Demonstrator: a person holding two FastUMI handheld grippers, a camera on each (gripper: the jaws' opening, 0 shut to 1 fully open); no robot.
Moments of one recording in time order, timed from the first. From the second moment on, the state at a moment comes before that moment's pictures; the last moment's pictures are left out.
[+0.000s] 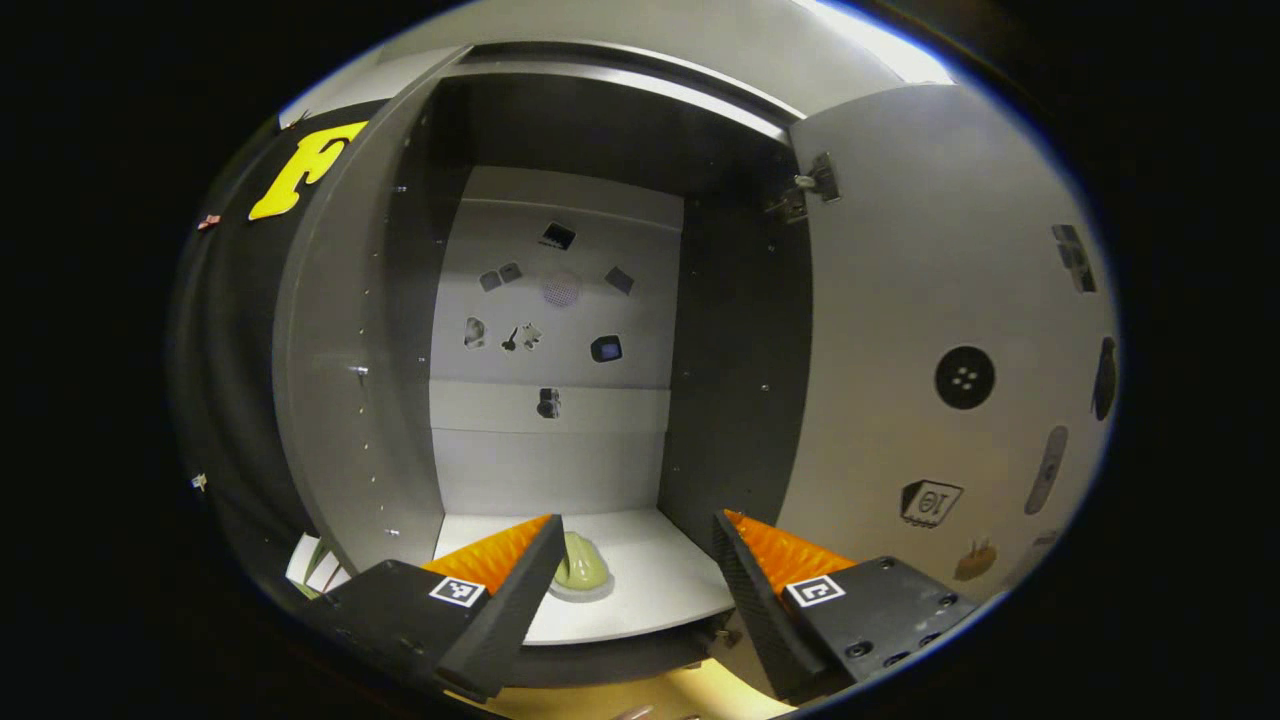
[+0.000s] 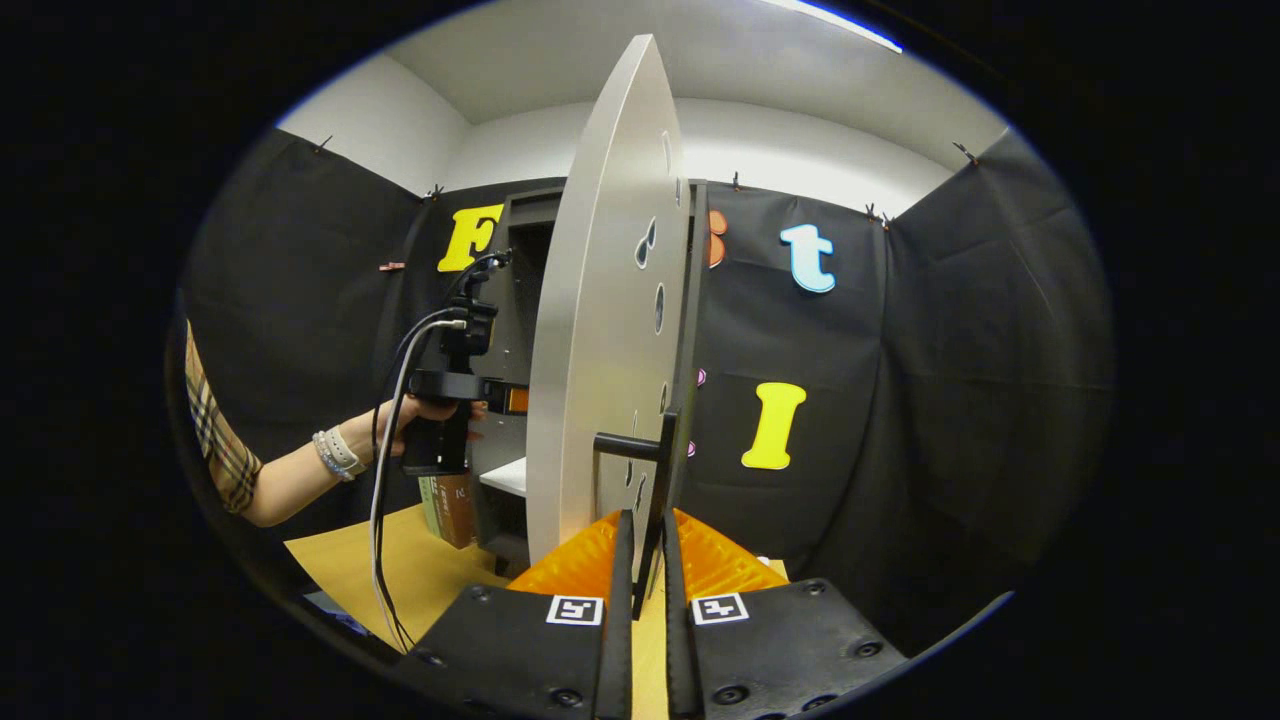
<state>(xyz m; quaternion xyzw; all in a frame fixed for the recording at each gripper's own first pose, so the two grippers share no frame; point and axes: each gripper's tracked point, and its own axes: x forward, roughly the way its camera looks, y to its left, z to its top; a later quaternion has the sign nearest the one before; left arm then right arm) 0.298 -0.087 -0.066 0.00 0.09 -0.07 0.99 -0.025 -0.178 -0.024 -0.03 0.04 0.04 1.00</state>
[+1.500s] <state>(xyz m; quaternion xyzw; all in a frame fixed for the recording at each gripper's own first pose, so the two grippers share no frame) 0.443 -0.037 -0.238 -0.03 0.34 0.03 0.94 -0.024 -0.322 -0.034 -0.04 0.02 -0.10 0.99</state>
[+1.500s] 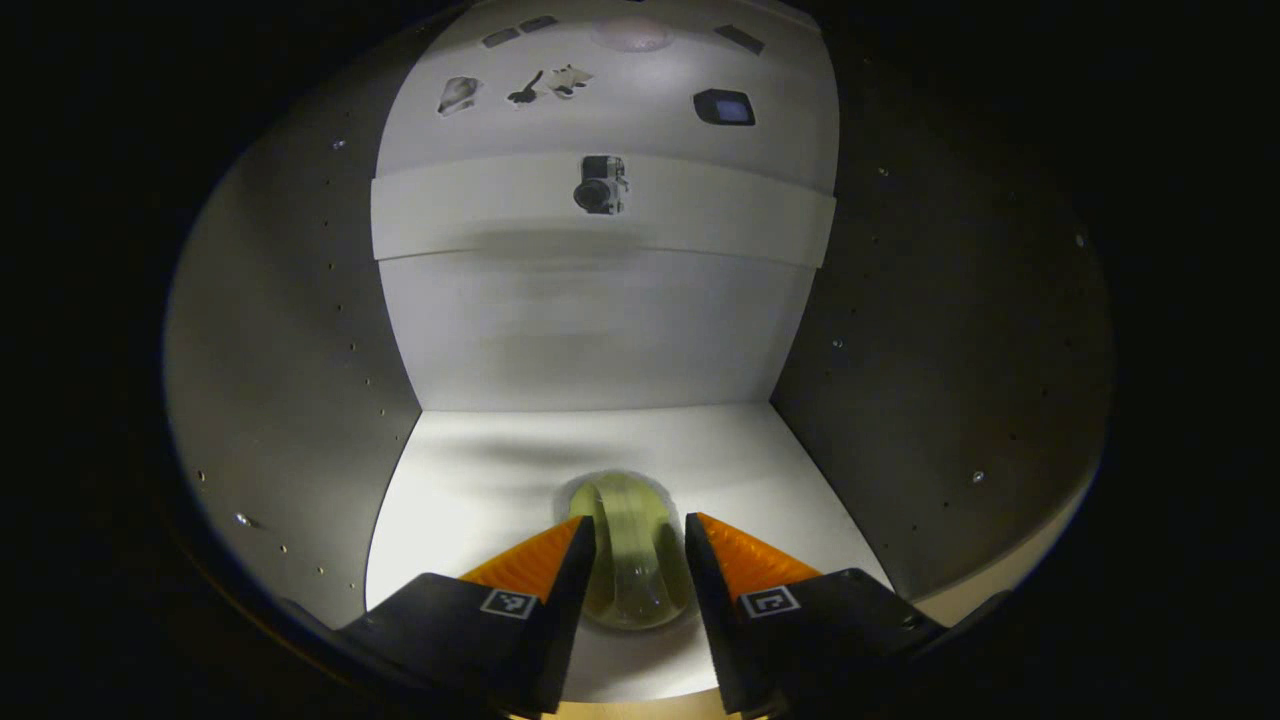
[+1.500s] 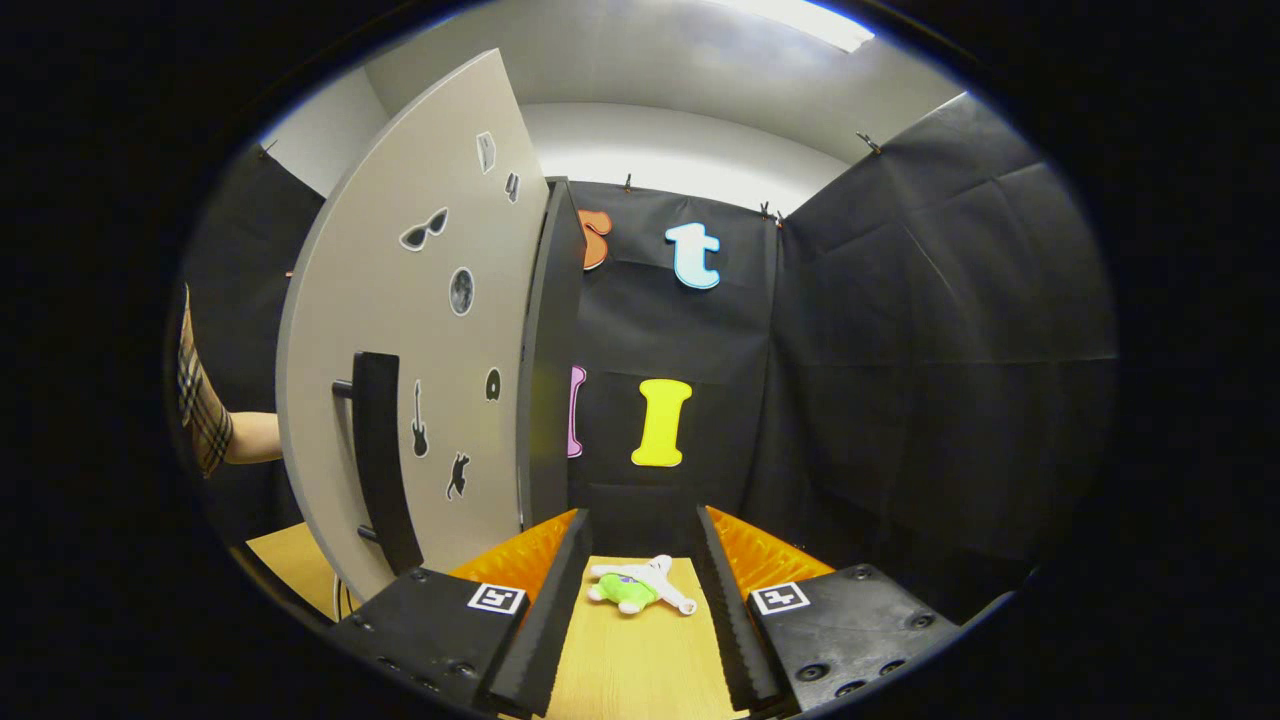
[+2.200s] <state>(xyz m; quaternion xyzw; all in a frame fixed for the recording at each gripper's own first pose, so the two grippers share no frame) 0.380 -0.043 -0.188 -0.06 0.32 0.04 0.94 -0.023 -0.318 -0.033 -0.01 0.02 -0.07 1.00</state>
